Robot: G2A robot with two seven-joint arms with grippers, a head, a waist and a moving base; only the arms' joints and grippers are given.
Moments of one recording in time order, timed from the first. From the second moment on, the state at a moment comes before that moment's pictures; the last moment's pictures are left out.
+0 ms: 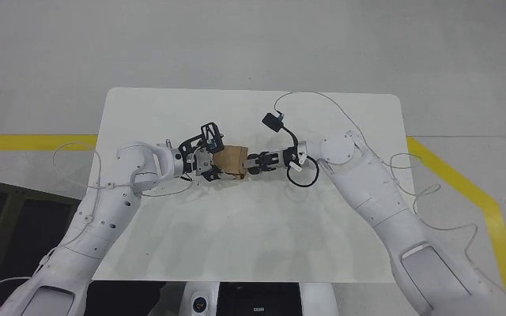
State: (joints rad) left arm 0.91 -0.99 -1.05 -1.44 1.10 -0.85 -0.37; right arm -0.61 -1.35 0.82 -0.96 0.09 -0.28 1.11
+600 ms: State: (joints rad) left arm 0.91 -0.99 -1.05 -1.44 1.11 -0.85 -0.37; right arm -0.60 -1.35 0.83 -0.99 0.04 -0.26 1.10
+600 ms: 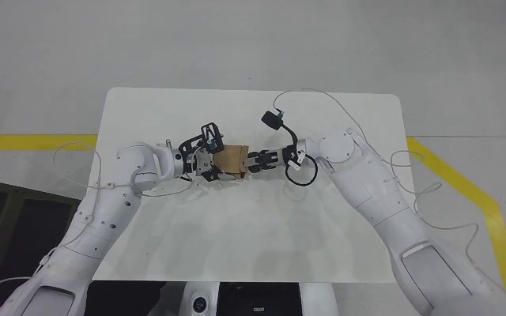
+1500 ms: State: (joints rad) left arm 0.91 -1.00 -1.05 -1.44 1.11 -0.86 -0.37; right arm -0.57 -1.36 0.79 -1.00 0.01 -0.26 1.11
